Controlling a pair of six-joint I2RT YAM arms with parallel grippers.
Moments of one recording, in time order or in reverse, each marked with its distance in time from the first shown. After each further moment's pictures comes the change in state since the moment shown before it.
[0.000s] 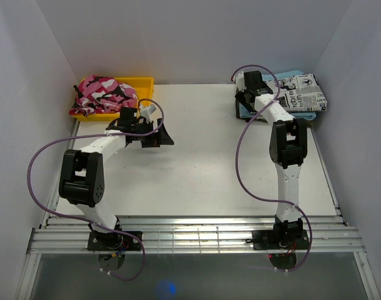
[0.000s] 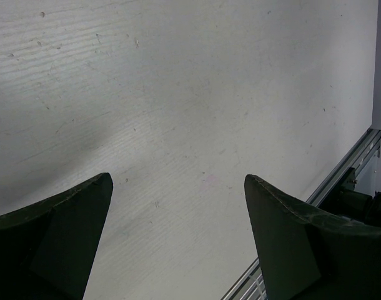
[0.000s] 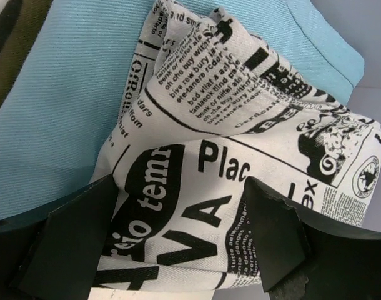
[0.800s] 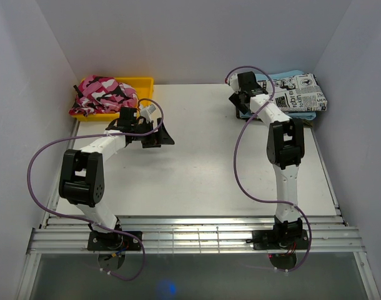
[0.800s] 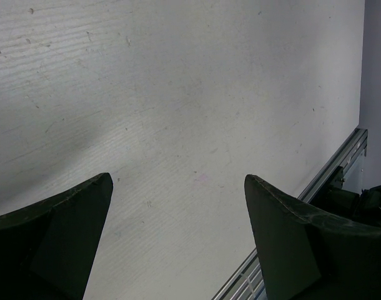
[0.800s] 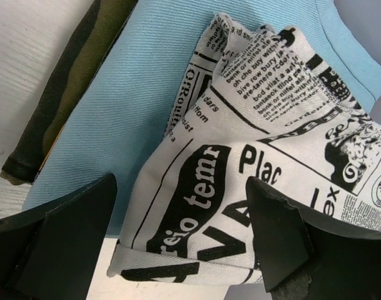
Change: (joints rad) left arm 0.003 0.000 -0.003 0.008 0.028 -0.029; right arm 0.039 -0.001 0.003 -0.051 -0.026 0.033
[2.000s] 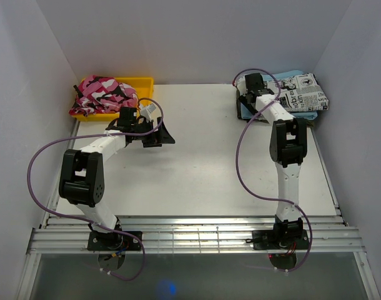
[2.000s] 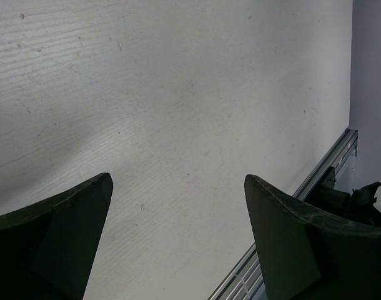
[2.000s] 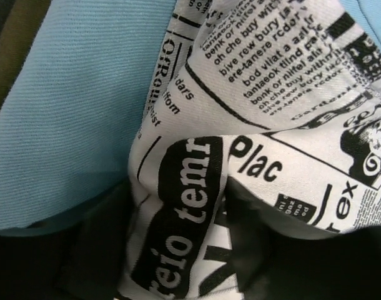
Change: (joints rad) left arm 0.000 0.000 0.000 0.019 0.019 -0.022; right arm -0.063 0.025 -0.003 -0.030 -0.008 -0.018
